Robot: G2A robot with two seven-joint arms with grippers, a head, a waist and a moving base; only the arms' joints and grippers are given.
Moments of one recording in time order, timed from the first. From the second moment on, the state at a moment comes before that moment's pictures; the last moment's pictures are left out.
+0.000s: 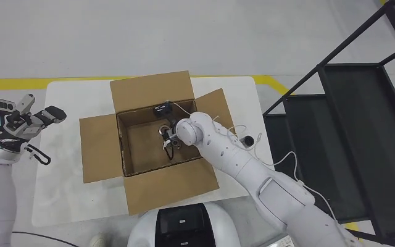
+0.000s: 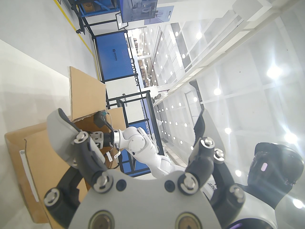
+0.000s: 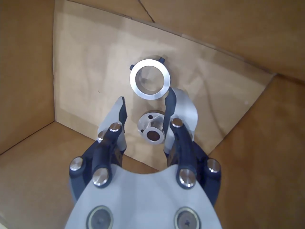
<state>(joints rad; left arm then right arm) 1.23 -0.97 -1.79 -1.26 -0.65 -0.33 -1.11 -0.69 -1.60 0.70 -0.89 -0.82 0.10 0.82</state>
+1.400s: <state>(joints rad) 1.23 -0.97 -1.79 -1.26 -0.65 -0.33 -1.11 -0.79 -1.60 0.79 -0.89 -0.85 0.11 0.62</state>
